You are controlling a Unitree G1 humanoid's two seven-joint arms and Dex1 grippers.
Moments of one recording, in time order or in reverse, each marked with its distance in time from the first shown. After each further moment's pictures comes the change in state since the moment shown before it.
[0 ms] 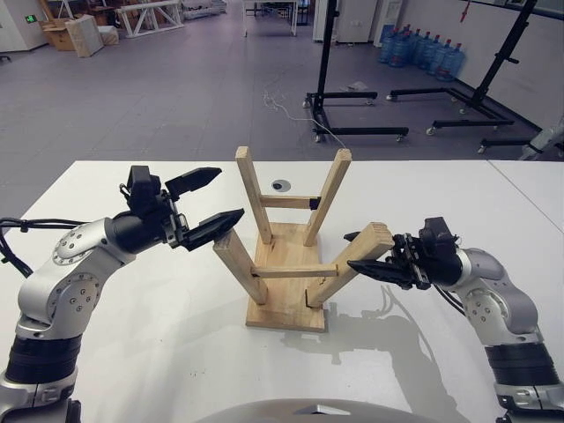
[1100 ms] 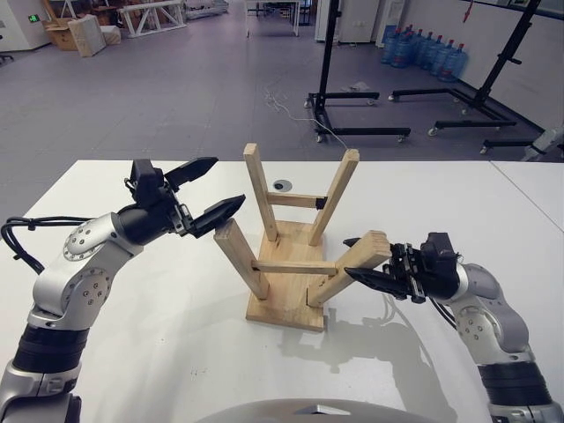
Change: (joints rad) left arm -0.032 0.030 -0.089 0.075 0.013 -0.150 0.076; right arm 0.088 0.061 0.009 -0.043 -0.012 -0.145 -0.053
